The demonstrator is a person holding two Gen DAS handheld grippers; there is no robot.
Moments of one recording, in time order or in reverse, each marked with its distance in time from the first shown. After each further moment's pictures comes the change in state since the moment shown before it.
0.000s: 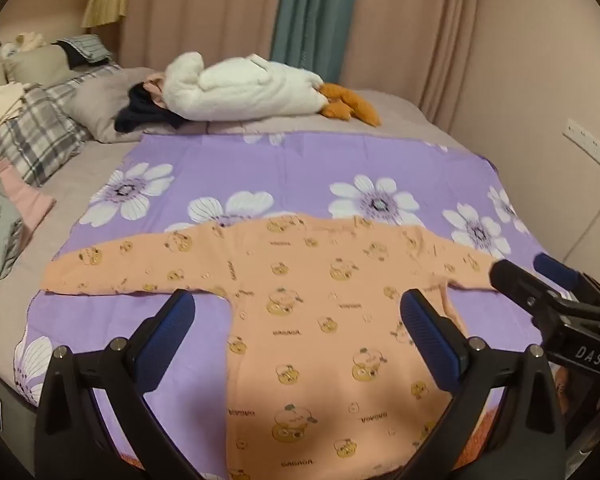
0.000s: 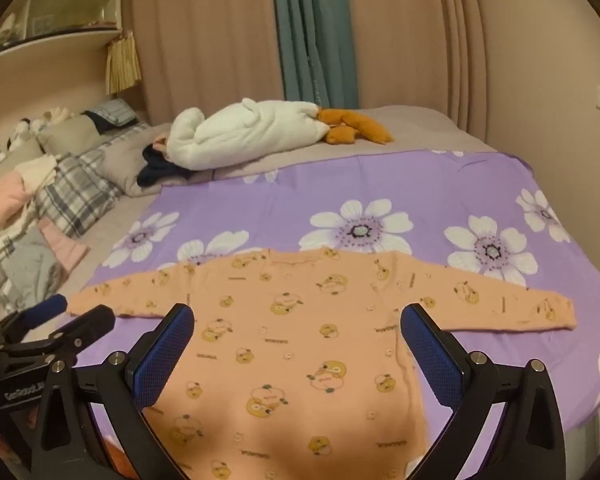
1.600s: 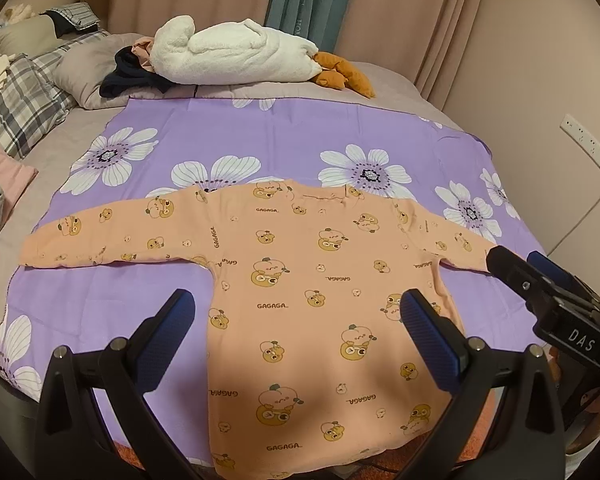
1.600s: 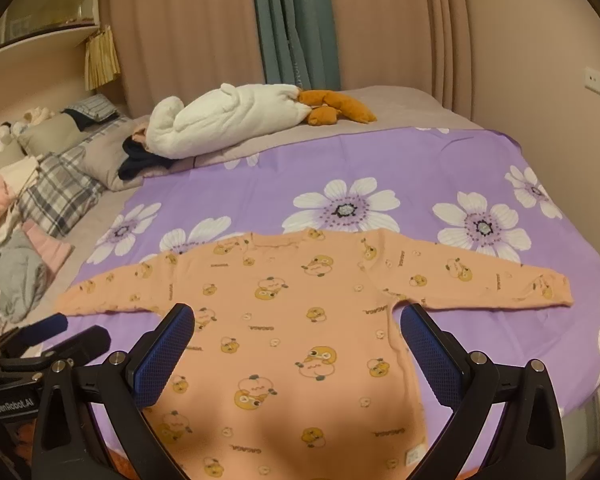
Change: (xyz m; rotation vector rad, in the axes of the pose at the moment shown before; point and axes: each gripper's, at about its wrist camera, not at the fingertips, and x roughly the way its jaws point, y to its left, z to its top) left arm 0.018 0.003 -0.009 -0.027 0.106 -0.049; right arm 0.012 -0.009 -0.007 0.073 0.053 -0.048
